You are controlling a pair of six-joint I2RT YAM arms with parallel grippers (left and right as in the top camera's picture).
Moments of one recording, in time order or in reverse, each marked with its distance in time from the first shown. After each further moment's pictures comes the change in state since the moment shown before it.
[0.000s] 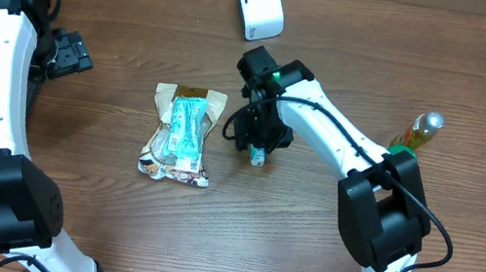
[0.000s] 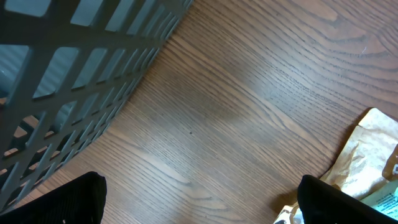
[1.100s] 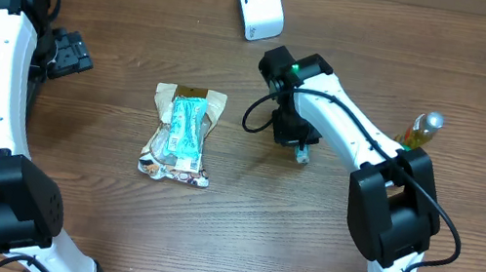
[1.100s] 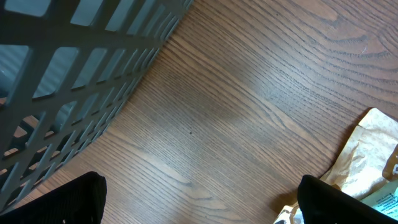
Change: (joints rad) left arm 0.000 0.000 0.000 0.000 0.000 0.000; right arm -0.077 0.000 0.000 -0.138 0.394 0.029
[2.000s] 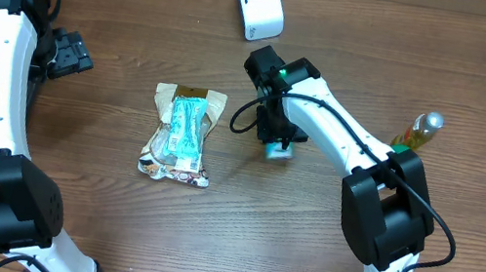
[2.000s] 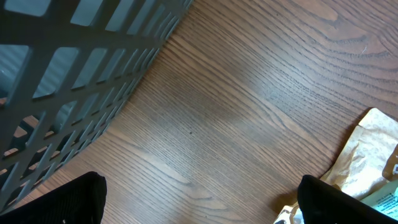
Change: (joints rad) left arm 0.000 0.000 0.000 0.000 0.000 0.000; right arm 0.050 0.000 0.000 0.094 -0.079 0.079
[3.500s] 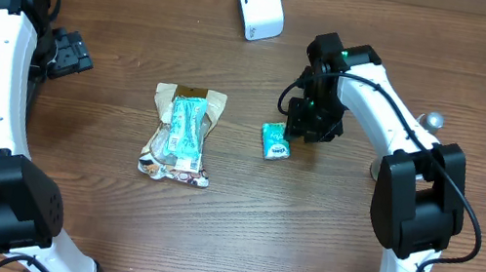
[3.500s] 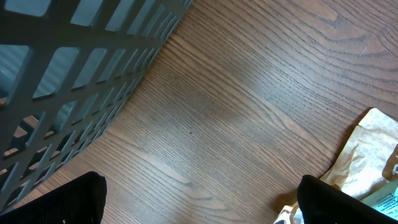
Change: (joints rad) left arm 0.000 0.000 0.000 0.000 0.000 0.000; right arm -0.236 0.000 -0.001 -0.054 -0.412 -0.229
